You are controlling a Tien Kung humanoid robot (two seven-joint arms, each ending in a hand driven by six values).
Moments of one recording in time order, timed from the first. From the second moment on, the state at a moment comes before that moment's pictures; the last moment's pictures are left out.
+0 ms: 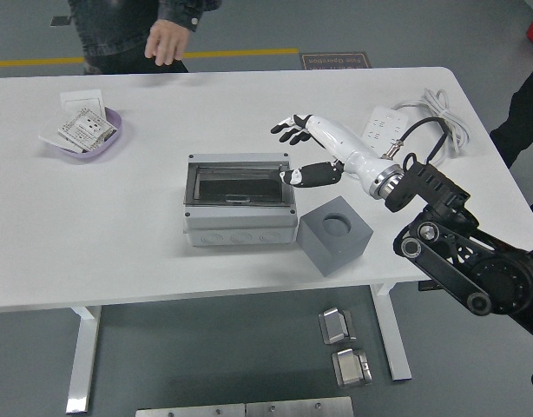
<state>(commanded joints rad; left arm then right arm) 0.07 0.03 -1.85 -0.18 2.05 -0.11 0.34 0.53 -0.33 0.89 1.37 -1.72 -0.10 -0.01</state>
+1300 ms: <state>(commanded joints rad) 0.06 0.05 -1.81 -0.18 1.94 -0.08 0.33 0.17 -0.24 1.28 1.36 -1.11 -0.09 0.24</state>
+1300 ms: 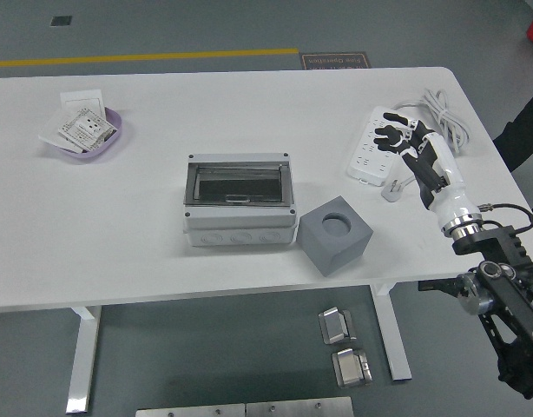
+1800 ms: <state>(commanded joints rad) 0.06 0.05 -1.81 -0.18 1.93 -0.08 0.33 0.17 -0.24 1.32 1.38 -1.11 -0.08 0.24</state>
